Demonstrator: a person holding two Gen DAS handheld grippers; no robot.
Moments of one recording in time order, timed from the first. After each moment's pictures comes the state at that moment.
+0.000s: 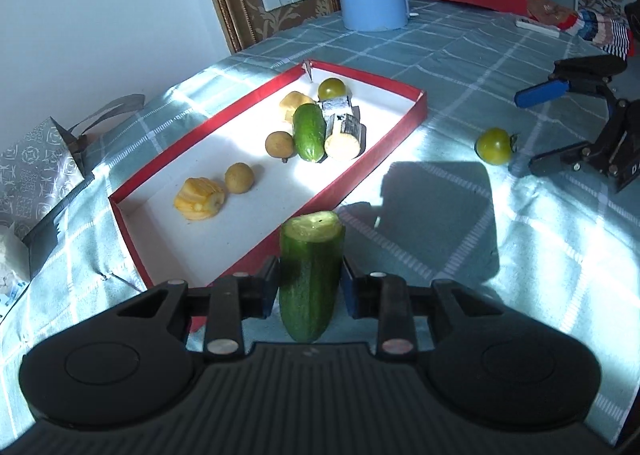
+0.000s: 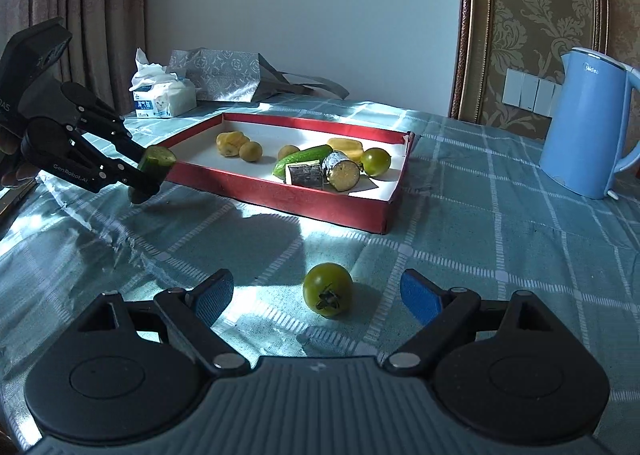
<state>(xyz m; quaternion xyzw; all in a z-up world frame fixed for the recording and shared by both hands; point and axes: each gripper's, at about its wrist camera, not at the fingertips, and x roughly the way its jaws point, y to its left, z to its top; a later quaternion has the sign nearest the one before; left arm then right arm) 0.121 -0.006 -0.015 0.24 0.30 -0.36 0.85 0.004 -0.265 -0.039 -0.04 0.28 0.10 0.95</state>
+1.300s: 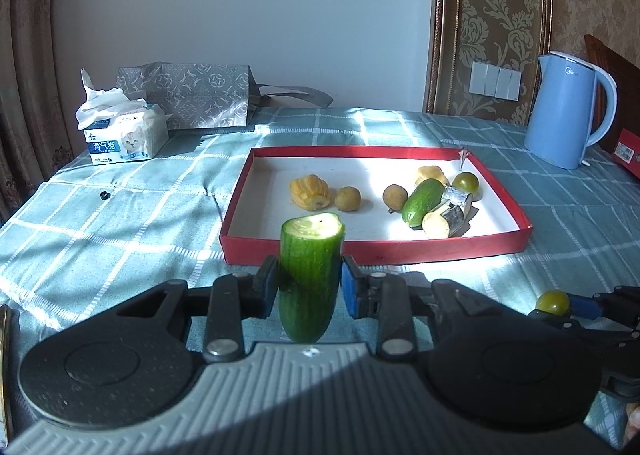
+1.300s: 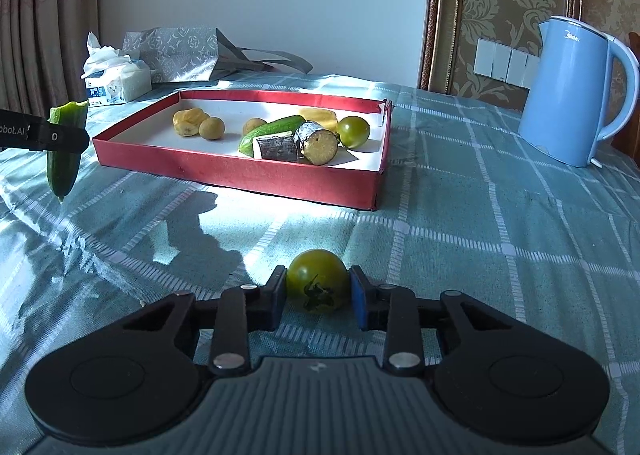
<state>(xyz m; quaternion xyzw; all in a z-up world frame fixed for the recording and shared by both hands) 0.068 -0.014 -0.006 0.03 0.28 -0.08 0.96 0.030 -0.250 -0.065 -0.03 0.31 0.04 0.95</state>
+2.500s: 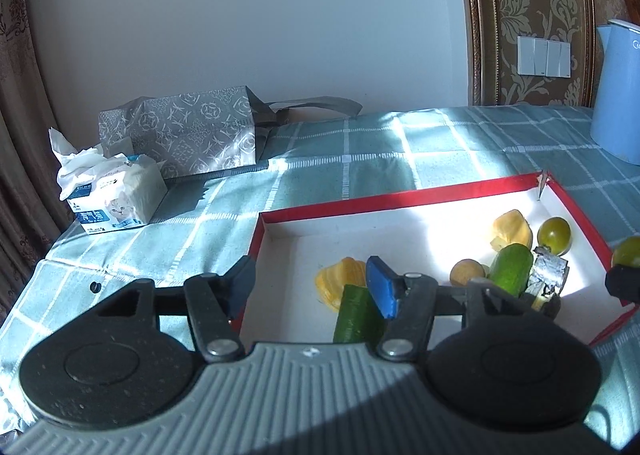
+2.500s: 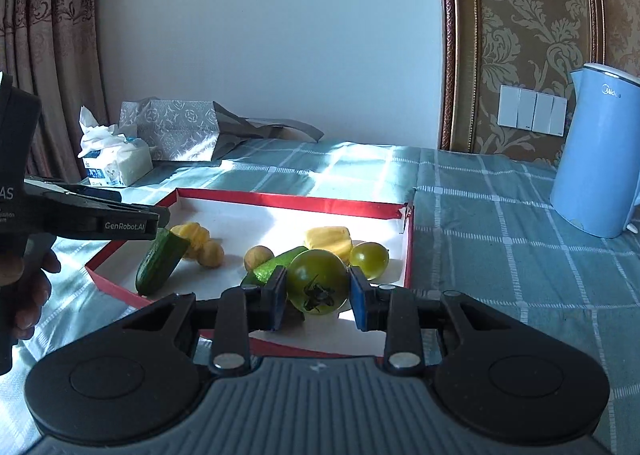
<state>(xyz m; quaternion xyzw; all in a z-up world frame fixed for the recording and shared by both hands) 0.210 -0.050 0.001 0.11 0.29 -0.03 0.95 0.122 -0.255 -0.005 0.01 0.26 0.07 0.96</state>
